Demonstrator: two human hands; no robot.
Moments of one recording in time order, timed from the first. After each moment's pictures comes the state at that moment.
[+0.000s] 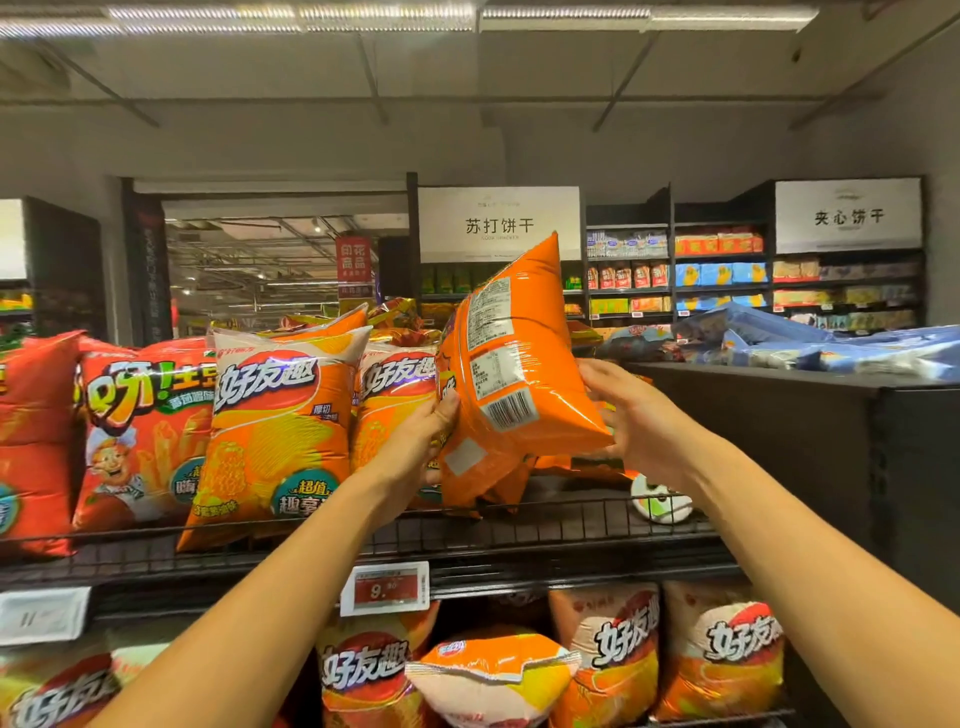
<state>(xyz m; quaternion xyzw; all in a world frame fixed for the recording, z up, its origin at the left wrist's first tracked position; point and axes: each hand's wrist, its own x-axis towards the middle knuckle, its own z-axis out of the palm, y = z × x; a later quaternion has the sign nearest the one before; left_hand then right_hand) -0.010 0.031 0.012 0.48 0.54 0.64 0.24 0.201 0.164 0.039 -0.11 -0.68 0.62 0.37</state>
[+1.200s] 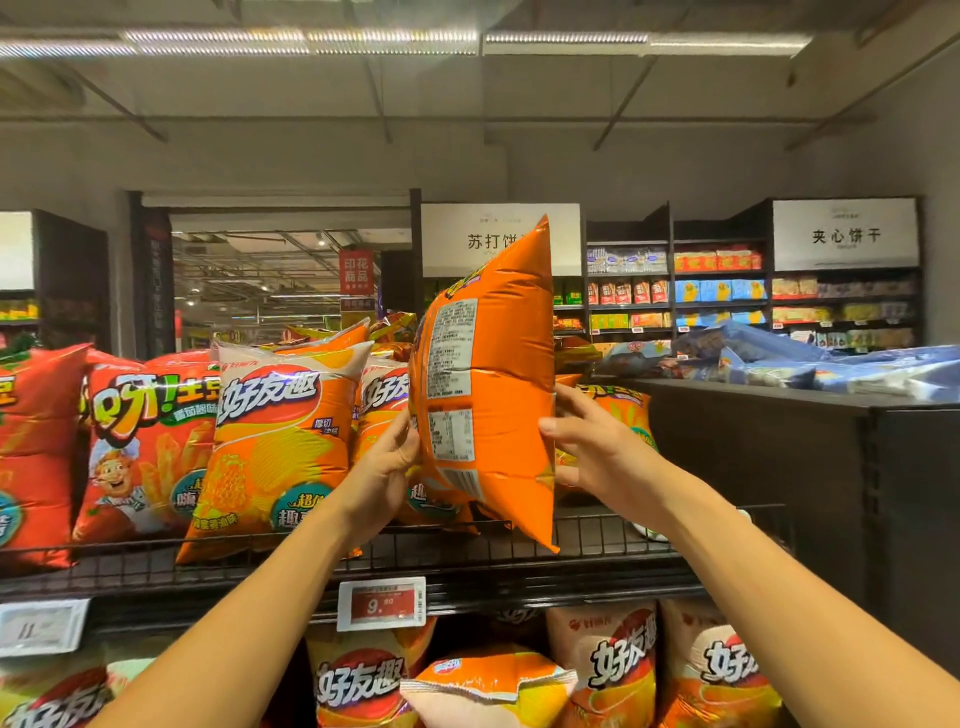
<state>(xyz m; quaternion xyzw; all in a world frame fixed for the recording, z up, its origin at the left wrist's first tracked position) -0.040 0.014 -0.002 0.57 0.47 0.64 0.22 0.190 0.137 0.028 0.00 -0.70 0.64 0.32</state>
